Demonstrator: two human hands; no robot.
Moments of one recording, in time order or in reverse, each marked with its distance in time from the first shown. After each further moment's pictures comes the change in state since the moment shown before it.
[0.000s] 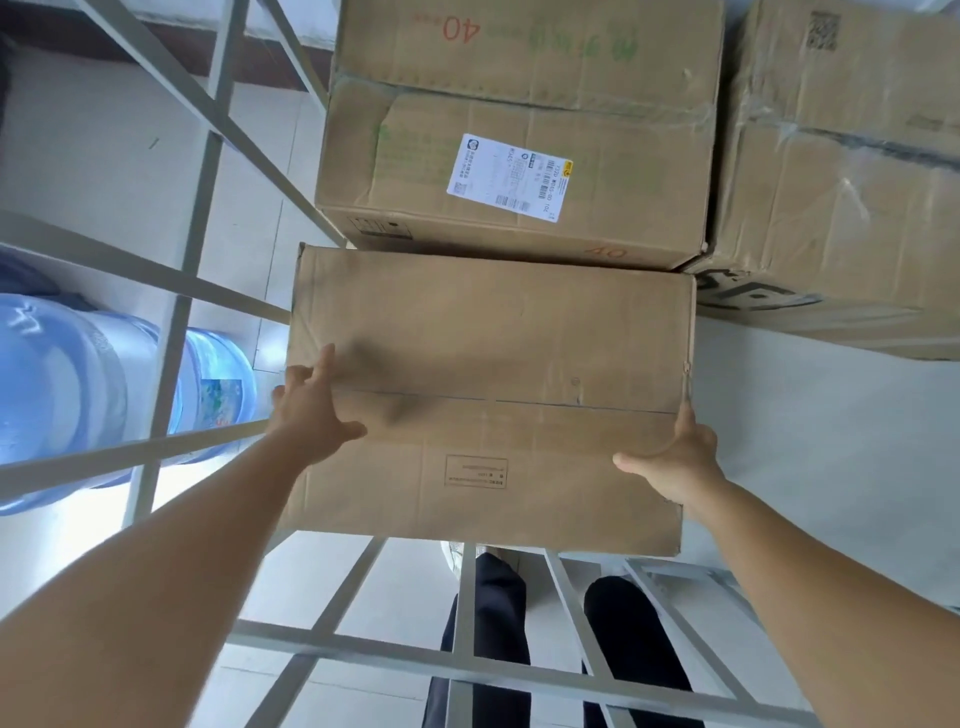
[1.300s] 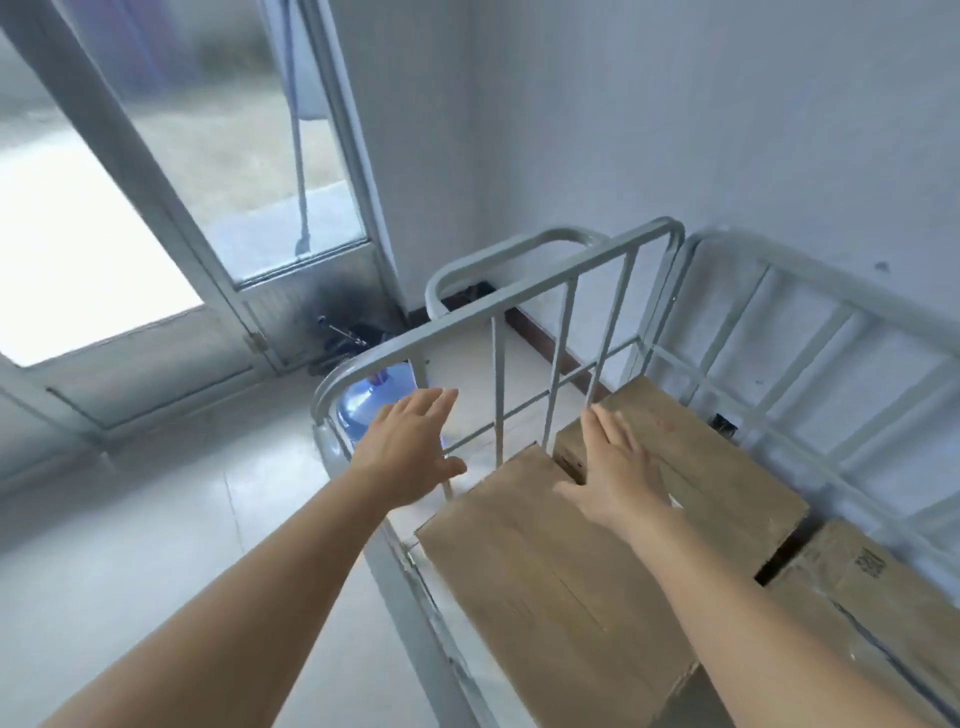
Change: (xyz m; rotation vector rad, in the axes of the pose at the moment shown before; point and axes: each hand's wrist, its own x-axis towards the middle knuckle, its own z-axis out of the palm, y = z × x) left_hand -0.430 0.053 -0.188 -0.091 0.698 -0.115; right_hand -0.373 -0.162 -0.123 -0.892 0.155 -1.435
